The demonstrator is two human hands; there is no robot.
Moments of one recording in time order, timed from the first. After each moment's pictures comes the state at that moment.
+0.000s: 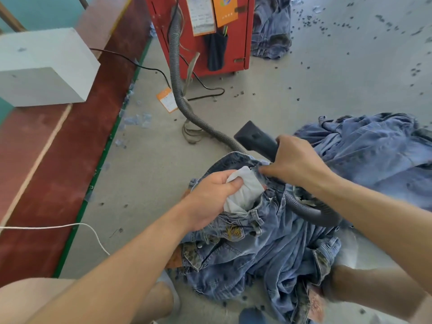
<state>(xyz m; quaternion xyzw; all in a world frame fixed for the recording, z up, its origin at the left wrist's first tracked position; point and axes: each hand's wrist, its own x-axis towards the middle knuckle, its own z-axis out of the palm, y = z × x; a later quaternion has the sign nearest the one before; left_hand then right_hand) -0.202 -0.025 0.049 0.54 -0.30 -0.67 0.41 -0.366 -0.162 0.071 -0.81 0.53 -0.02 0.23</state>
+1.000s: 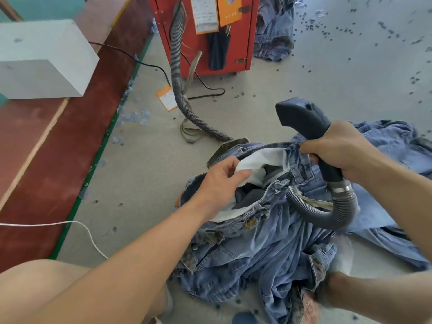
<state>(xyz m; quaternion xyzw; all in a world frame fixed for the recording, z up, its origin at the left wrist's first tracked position) -0.210 -0.061 0.015 0.61 -0.38 -0.50 0.48 -0.415 -0.203 0.099 -0.65 0.63 -0.13 0.41</state>
